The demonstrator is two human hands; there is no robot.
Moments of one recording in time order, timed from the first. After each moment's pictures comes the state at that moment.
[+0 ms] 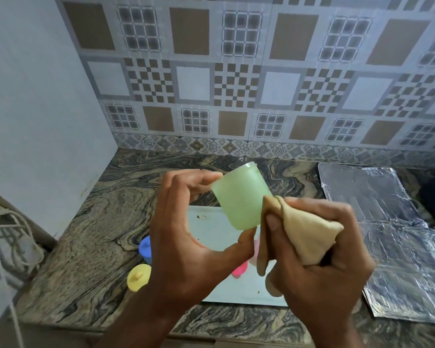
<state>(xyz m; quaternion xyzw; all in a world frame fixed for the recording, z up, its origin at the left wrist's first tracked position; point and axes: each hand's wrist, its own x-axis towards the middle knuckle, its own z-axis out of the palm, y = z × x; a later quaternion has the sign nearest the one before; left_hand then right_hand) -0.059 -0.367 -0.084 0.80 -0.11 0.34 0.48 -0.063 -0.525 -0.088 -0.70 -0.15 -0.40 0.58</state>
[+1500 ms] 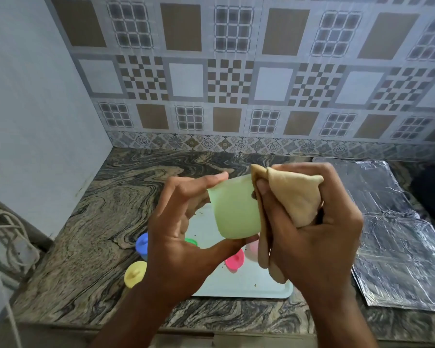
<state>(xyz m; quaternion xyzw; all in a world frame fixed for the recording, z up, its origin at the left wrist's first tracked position) -0.052 -0.364 -0.111 0.71 -0.19 0.26 0.62 -0.051 -0.528 -0.066 -0.73 -0.13 -0.37 0.57</state>
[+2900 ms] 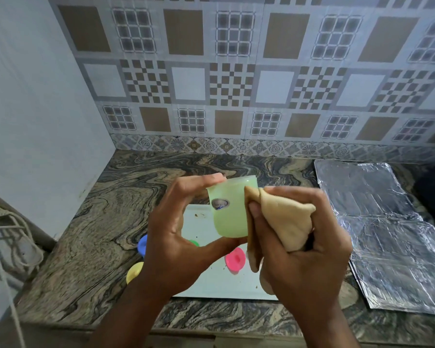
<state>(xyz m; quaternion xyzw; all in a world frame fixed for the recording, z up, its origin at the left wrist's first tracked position) -0.049 -0.355 -0.104 0.73 -0.18 0.26 0.60 -0.065 -0.524 -0.090 -0.70 -0.14 -0.35 0.61</state>
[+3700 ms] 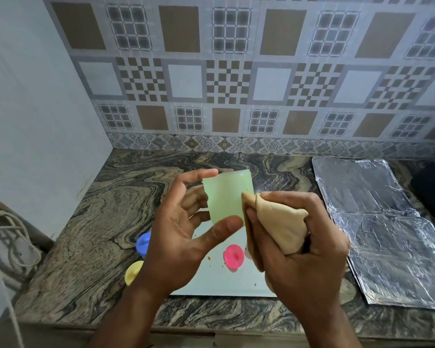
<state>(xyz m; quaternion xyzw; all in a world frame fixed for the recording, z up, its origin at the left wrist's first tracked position) -0.053 -0.361 -0.105 0.66 -0.11 0.09 0.74 -0.065 -0.532 -0.098 -0.73 -0.16 -0.35 0.56</state>
